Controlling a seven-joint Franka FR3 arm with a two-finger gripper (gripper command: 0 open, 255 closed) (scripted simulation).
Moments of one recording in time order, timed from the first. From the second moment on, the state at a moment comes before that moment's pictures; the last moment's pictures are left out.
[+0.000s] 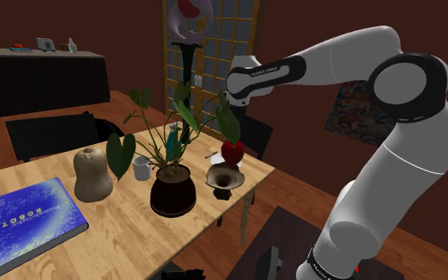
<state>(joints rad) -0.04 -0.15 -0.21 -2.13 -0.04 1.98 -0.48</state>
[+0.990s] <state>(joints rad) -0.04 -0.12 -0.21 -2.20 -0.03 2.09 -0.49</state>
